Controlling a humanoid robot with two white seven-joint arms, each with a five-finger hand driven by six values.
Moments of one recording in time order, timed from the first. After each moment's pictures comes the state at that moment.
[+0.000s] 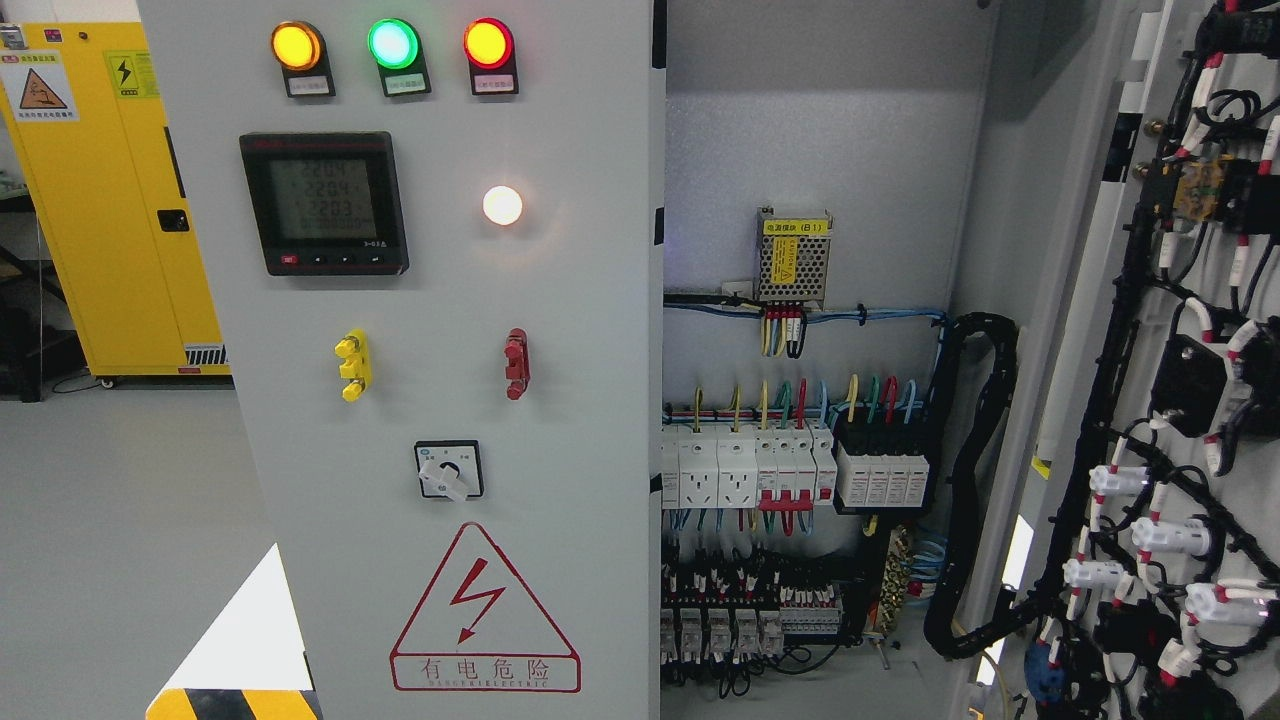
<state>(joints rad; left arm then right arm) 0.09 0.01 -0.13 -0.10 0.22 -0.10 -0.22 0.32 0.08 0.24 -1.29 -0.10 -0.26 -0.01</state>
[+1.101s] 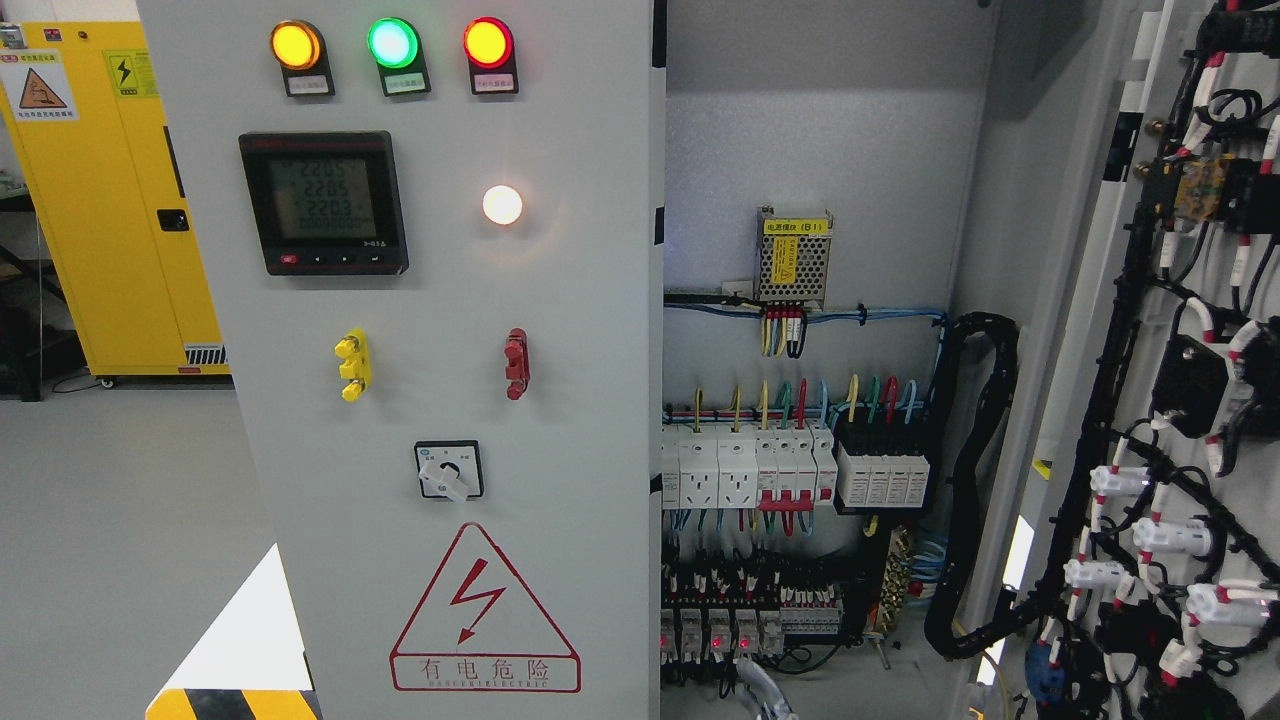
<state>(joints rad) 0.09 0.00 -0.13 -0.10 0.21 -0.10 -0.22 0.05 0.06 0.33 -1.95 -0.10 -0.03 -0.02</state>
